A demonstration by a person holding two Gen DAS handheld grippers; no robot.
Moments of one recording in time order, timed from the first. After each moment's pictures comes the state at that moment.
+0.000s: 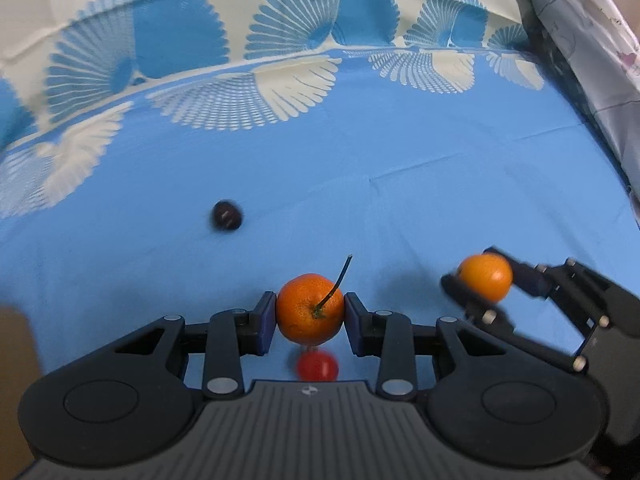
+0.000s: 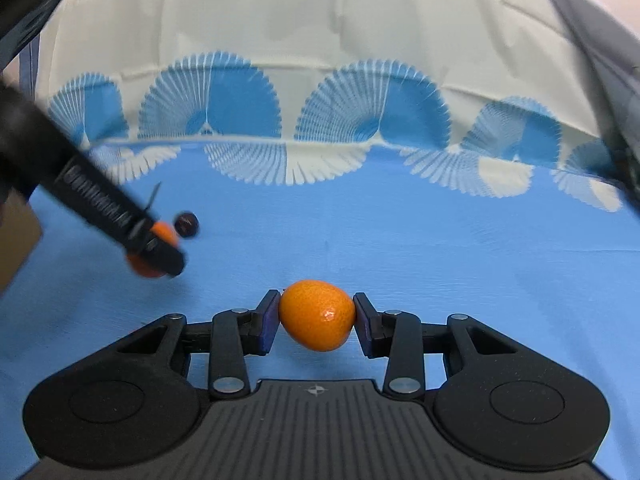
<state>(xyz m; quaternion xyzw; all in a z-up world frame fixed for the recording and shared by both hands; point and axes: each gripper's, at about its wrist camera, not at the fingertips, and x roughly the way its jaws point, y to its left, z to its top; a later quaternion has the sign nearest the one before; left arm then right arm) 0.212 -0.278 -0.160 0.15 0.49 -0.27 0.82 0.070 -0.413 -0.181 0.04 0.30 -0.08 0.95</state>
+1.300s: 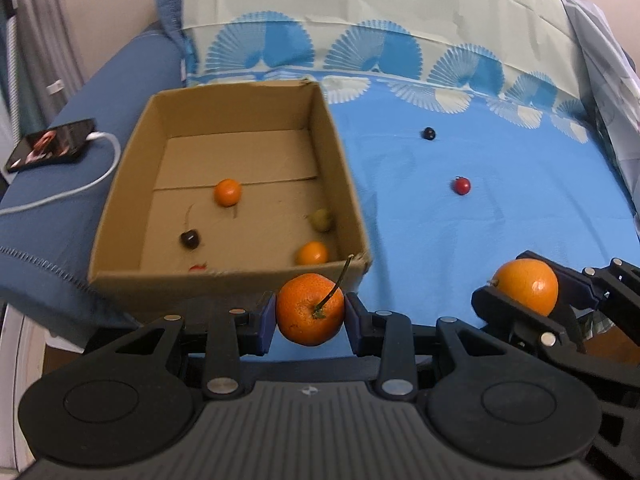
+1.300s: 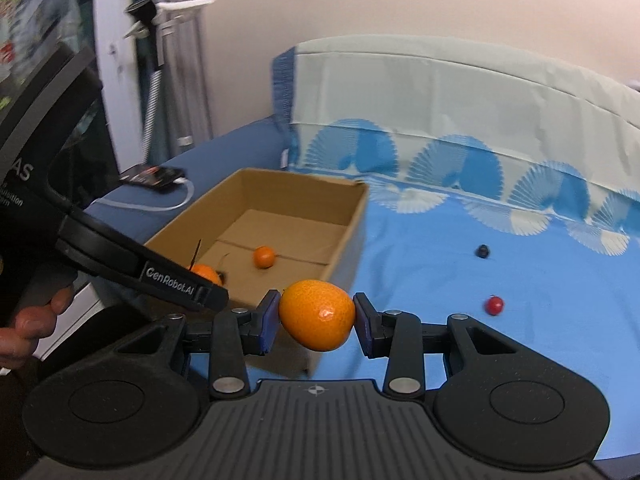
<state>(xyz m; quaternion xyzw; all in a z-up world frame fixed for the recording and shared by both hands) -0.057 0.077 -0.021 0.06 0.46 -0.11 0.88 -0.146 -0.102 0.002 0.00 0.29 0.13 0.95</state>
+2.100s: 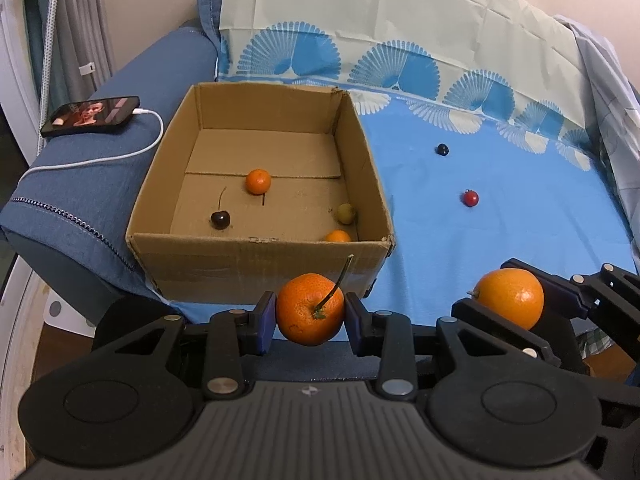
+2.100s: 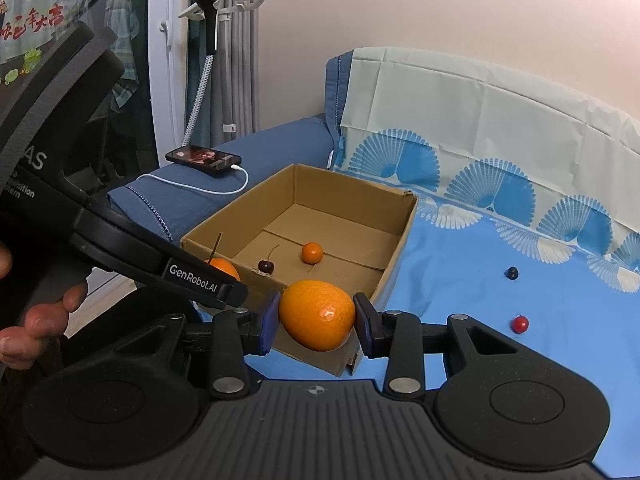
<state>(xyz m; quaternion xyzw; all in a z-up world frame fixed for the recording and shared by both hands) -0.090 0.114 -0.019 0.02 0.44 -0.10 0.89 -0.168 -0.060 0.011 -0.04 0.28 0.16 0.95</state>
